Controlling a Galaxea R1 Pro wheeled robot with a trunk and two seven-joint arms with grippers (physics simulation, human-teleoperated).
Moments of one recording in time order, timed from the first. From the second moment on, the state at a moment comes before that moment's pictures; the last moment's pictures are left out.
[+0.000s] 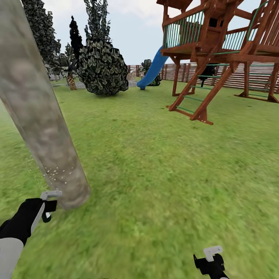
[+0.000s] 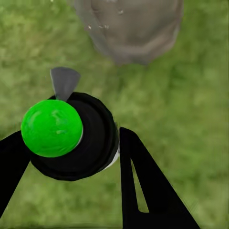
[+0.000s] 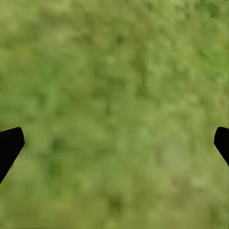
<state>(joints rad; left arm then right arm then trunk) -0.65 0.31 0.19 -0.80 -0.07 0.69 -0.02 -0.50 -0.12 0.40 -0.03 -0.20 -0.39 -0.10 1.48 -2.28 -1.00</state>
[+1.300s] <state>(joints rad) -0.65 0.26 0.18 -0.79 -0.07 0.68 0.03 -0.50 -0.13 0.40 -0.03 -0.20 -0.39 -0.10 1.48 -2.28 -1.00</state>
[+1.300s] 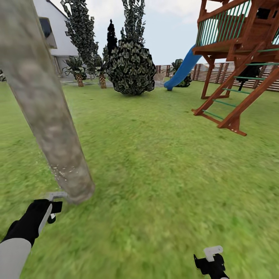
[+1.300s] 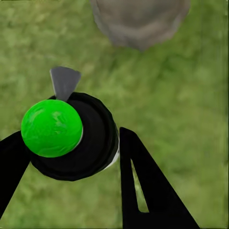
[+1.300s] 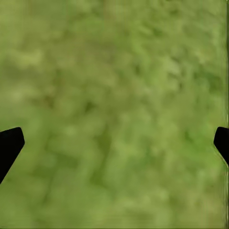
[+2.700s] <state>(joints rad) -0.60 0.25 0.19 -0.56 -0.01 0.41 0.10 -0.50 -0.13 0.40 -0.03 -0.20 -0.39 -0.10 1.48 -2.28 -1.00</state>
